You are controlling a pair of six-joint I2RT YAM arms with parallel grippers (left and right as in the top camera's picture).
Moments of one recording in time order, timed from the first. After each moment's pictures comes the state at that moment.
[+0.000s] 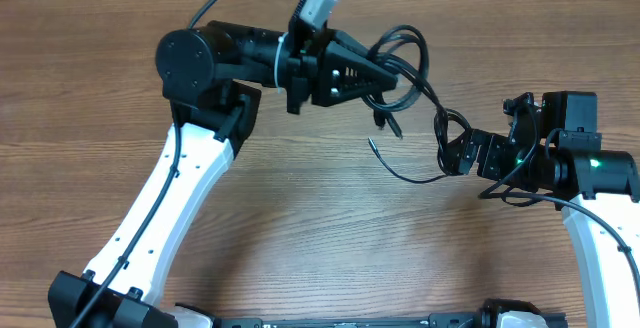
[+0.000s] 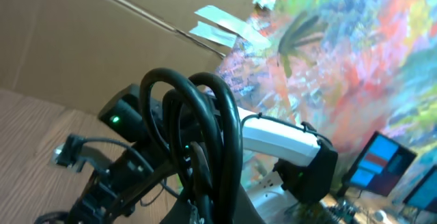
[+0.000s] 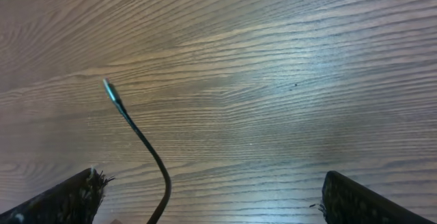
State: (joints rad) left arm -0.36 1.55 1.43 0.87 1.43 -1.28; right arm -0.09 1.20 1.08 -1.04 -0.34 0.18
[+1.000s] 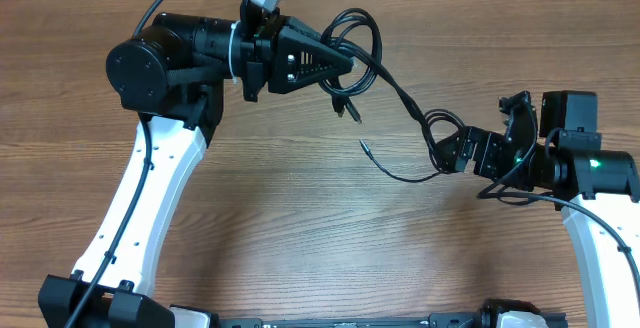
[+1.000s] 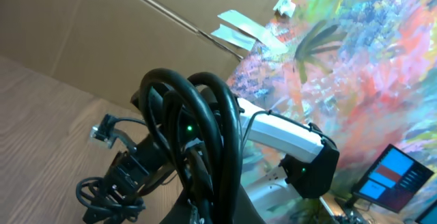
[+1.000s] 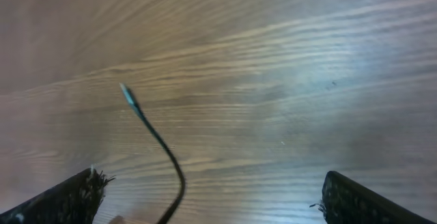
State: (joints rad) left arm -0.22 1.55 1.43 1.05 1.51 -1.49; right arm -0.09 1.20 1.08 -1.02 -0.46 0.19
